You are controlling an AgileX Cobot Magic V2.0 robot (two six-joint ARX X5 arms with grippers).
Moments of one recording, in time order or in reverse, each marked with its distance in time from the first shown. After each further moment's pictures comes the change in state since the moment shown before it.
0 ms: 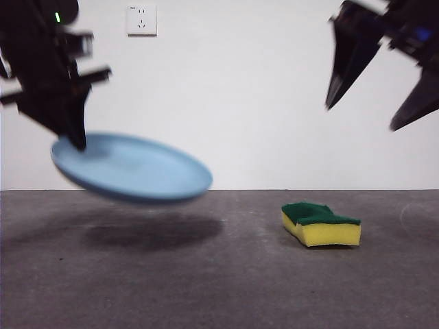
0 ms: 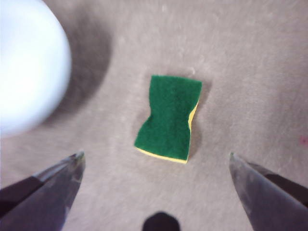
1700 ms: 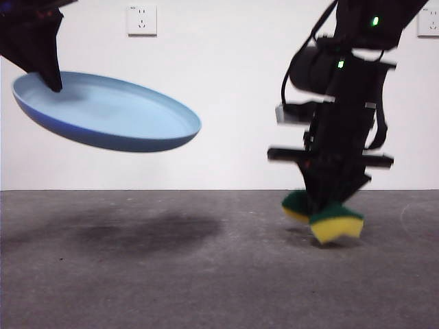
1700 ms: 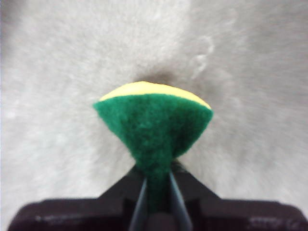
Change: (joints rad) left arm 0.000 -0.216 0.014 -0.160 -0.004 0.053; right arm 0.098 0.558 0.220 0.029 0.142 -0.010
